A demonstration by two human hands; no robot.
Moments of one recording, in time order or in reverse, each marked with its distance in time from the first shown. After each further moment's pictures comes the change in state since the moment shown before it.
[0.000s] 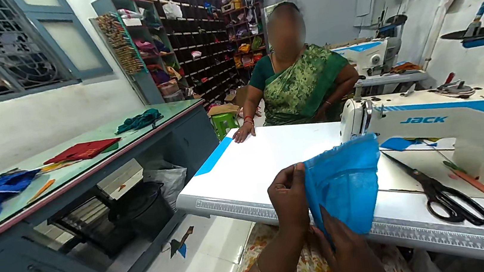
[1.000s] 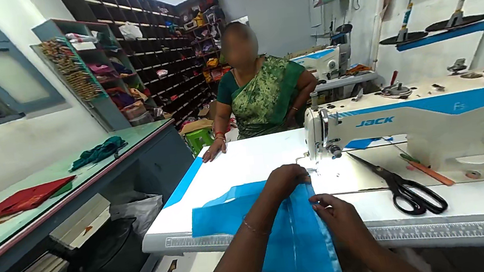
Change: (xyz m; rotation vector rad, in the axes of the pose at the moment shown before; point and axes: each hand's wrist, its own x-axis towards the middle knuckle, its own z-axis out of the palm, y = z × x) left_hand 0.103 -0.066 0.036 0.863 -1.015 0.616; right_hand 0.038 0.105 -0.007 0.274 -0.251 0.606
